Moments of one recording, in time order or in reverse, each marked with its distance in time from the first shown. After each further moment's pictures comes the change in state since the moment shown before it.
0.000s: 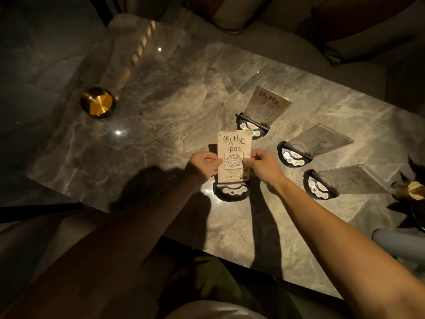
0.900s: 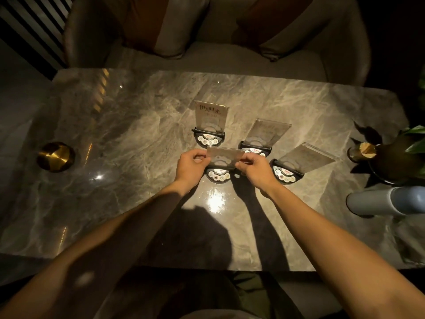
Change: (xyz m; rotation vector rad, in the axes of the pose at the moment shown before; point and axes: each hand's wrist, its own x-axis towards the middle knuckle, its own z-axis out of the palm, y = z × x) left_hand 0.002 0.053 0.070 0.273 -0.045 0.342; right_hand -0.012 0.045 -0.067 0.125 0.249 -0.193
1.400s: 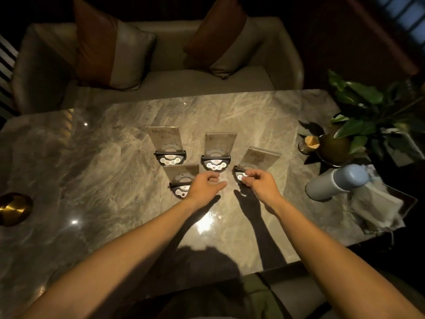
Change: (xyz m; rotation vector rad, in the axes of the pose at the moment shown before) left_hand -0.044 0.040 0.099 0.211 -0.445 -0.006; right_hand -0.051 0.034 -0.095 0.259 0.296 0.198
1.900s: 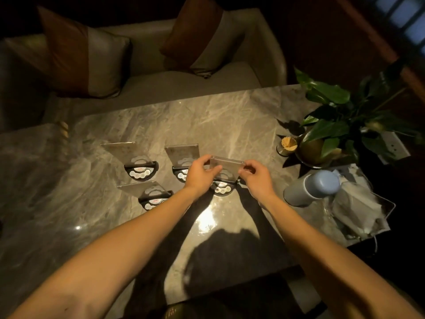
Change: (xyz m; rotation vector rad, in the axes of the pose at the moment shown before) left_hand 0.057 0.081 0.081 0.082 0.122 0.186; right_hand 0.053 -0.004 -0.084 -0.067 0.092 -0.148
